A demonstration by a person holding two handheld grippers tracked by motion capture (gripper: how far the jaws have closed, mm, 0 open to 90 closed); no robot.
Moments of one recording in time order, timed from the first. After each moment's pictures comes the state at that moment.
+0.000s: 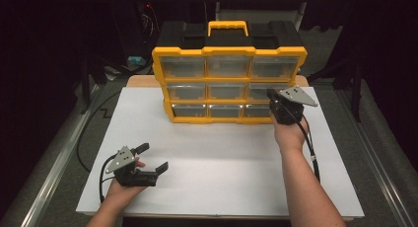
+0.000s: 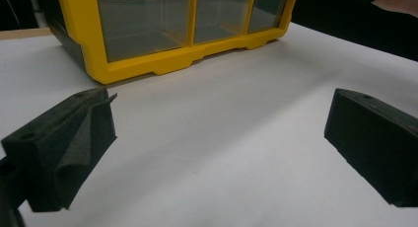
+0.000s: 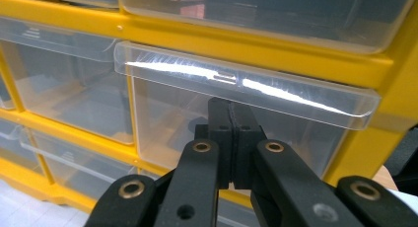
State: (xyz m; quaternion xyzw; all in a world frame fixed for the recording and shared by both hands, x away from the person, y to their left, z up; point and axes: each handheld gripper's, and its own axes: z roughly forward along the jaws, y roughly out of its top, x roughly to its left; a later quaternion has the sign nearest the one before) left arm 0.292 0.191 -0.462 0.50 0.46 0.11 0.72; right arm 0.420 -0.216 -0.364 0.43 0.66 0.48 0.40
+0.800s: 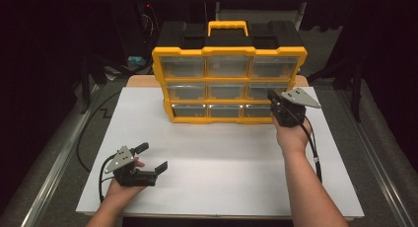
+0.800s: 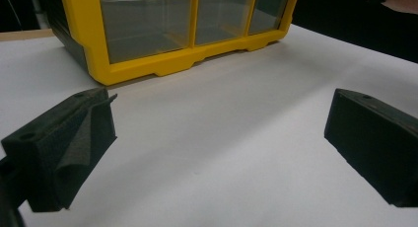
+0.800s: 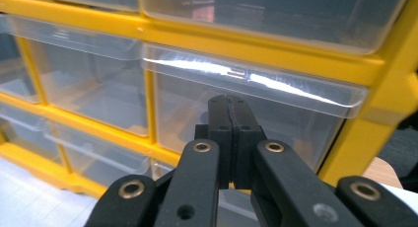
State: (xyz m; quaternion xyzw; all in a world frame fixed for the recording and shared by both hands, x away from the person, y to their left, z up) left arm 0.292 0.192 -0.462 0.50 0.46 0.11 0.73; right arm 0.404 -0.220 -0.359 0.42 0.66 0.48 0.38
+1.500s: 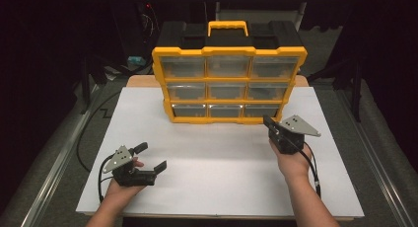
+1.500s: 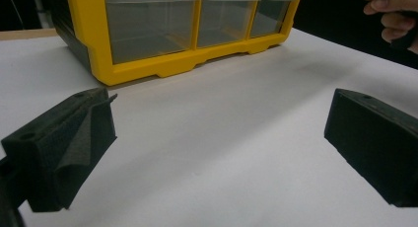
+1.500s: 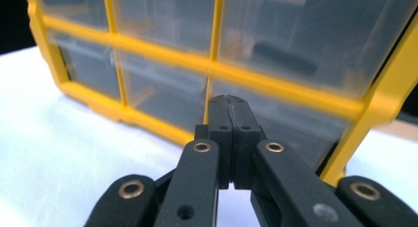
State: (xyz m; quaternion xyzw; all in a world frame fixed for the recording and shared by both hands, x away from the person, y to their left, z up) left arm 0.292 0.194 -0.459 0.49 0.46 0.11 0.73; right arm 0.355 -0.222 -0.405 0.40 0.70 0.48 0.34
